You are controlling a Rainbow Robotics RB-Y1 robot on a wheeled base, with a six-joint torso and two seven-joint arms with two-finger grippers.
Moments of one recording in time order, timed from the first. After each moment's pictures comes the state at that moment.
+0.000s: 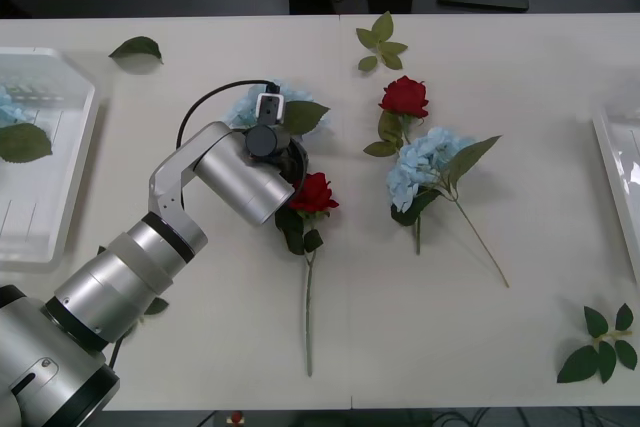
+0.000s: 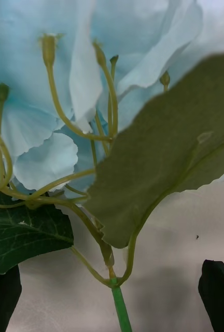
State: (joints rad) right arm -0.11 -1.08 -0.39 -1.35 -0.73 1.17 2.22; left arm -0.63 0.24 -0.55 -1.27 0.03 0.95 -0.91
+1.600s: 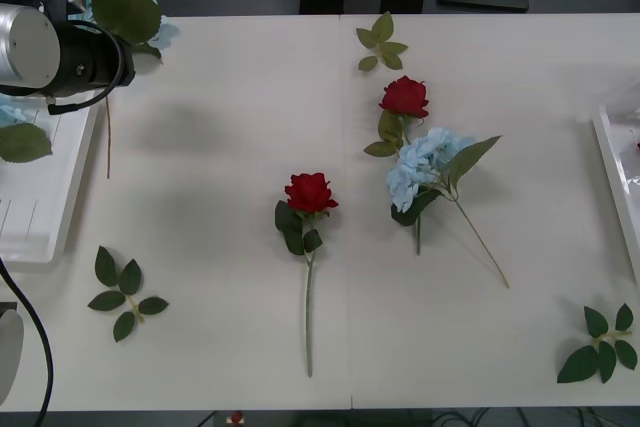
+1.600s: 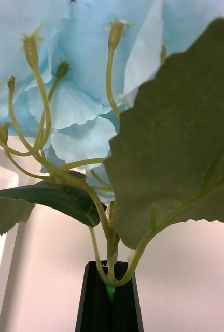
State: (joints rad) right arm -0.03 -1.05 -0.24 -1.32 -0.80 0.95 2.34; left arm -0.60 0.45 0.13 -1.64 0.35 1.36 -1.35
